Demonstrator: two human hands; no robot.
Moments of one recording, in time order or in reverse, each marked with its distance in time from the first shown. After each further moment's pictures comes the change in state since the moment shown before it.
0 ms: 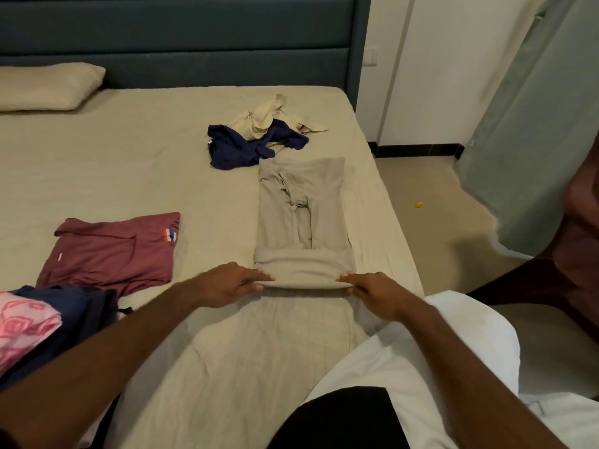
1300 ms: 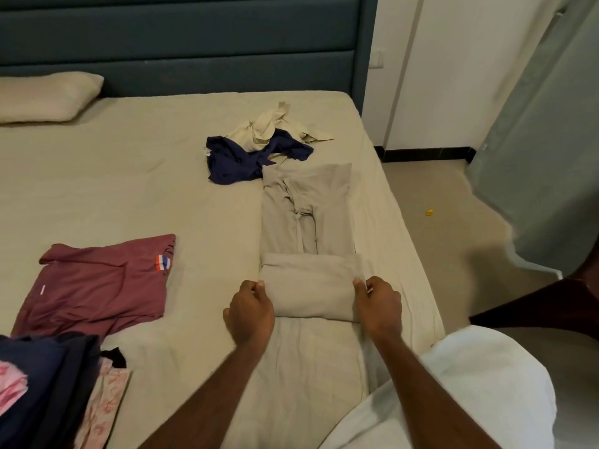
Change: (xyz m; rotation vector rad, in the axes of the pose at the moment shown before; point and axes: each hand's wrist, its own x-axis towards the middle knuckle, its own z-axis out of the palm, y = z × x) left_hand 0.073 0.051 0.064 -0.357 0.918 -0.831; right_hand 0.060 -0.019 0.027 0.440 0.654 0.588
